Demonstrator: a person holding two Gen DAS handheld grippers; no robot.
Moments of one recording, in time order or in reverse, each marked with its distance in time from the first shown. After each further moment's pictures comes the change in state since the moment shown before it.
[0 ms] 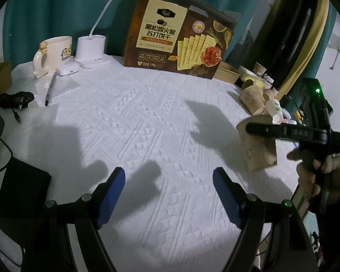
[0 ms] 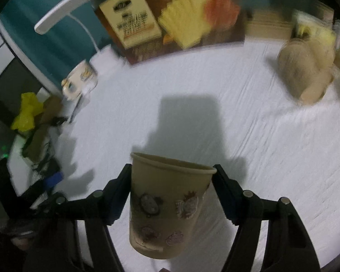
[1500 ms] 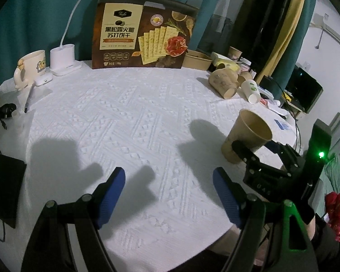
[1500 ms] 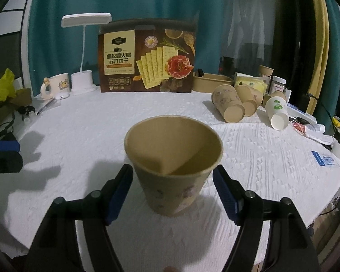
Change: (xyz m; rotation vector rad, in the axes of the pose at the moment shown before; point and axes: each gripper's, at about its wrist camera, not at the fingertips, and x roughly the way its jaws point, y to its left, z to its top) left arm -0.014 -0.072 -0.024 0.120 0.029 -0.041; right arm -0.059 0.010 -0.134 -0.060 -0.328 -0.273
